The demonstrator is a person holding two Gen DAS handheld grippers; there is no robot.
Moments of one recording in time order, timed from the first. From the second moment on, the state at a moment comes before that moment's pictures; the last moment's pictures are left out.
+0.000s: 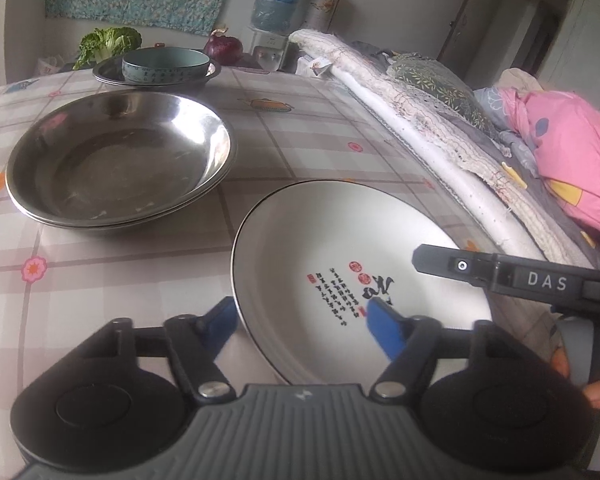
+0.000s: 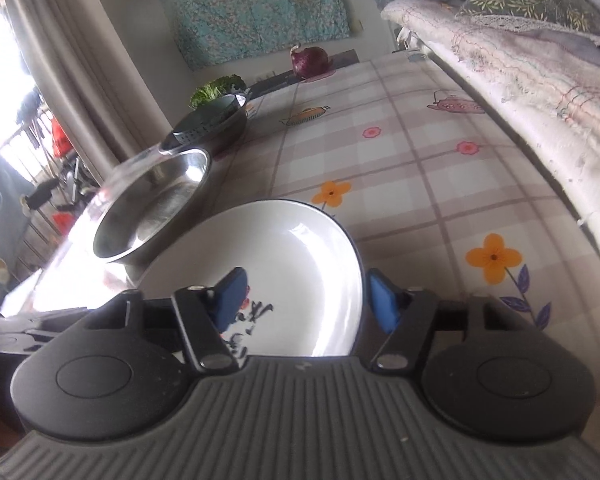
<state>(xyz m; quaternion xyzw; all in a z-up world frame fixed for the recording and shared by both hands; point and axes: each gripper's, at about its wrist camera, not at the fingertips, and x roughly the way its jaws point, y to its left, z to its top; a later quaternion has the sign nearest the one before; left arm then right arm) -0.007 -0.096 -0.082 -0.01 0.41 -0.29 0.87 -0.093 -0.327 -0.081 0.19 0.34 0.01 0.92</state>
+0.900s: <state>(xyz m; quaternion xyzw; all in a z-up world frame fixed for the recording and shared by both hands) -0.005 -0.079 -0.077 0.01 0.41 -0.24 0.88 -0.090 -0.323 -0.092 0.19 0.35 -0.01 0.92</state>
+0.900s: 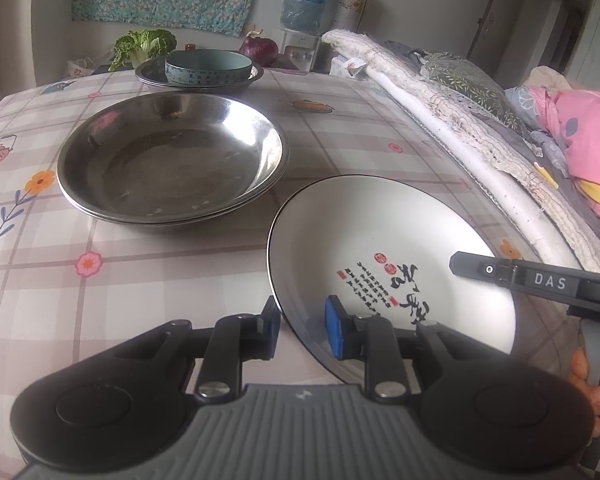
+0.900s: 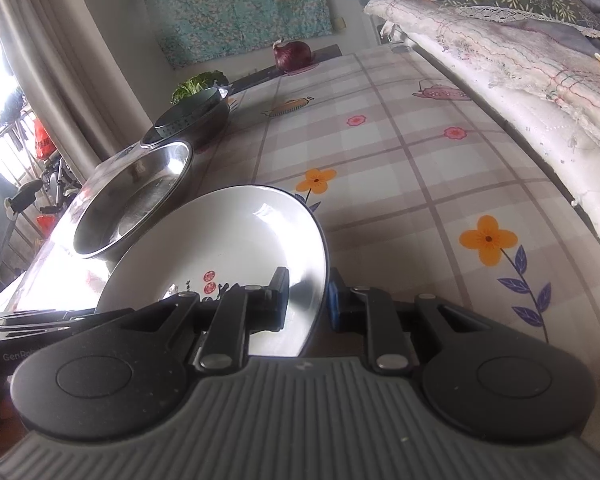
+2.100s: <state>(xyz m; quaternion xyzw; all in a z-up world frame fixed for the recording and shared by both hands) -0.011 -0.103 -0.072 0.03 0.40 -0.24 0.88 -0.095 -0.316 -0.084 0.16 0.34 -0.03 0.93</state>
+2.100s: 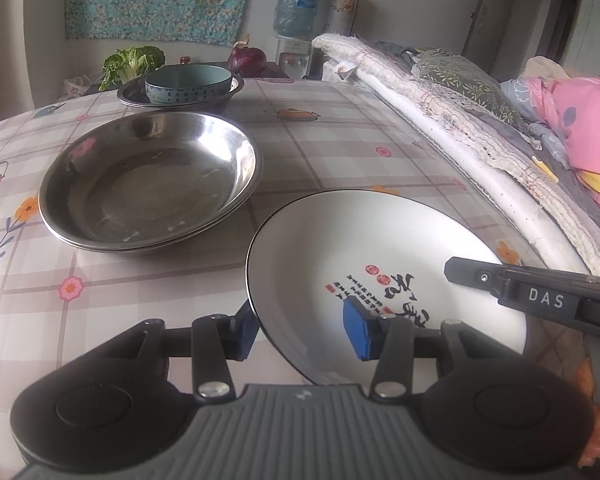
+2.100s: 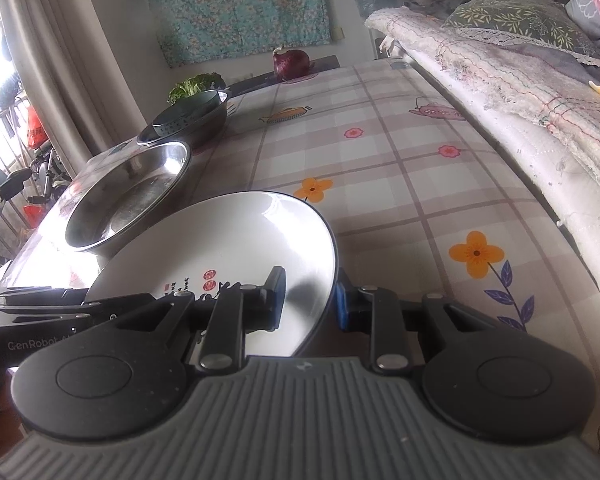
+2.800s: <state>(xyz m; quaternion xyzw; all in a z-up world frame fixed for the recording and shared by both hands) -0.013 -0.108 -0.069 0.03 0.40 -0.25 0.88 -0.099 -0.321 -0.080 0.16 0.34 -0.03 0.93</state>
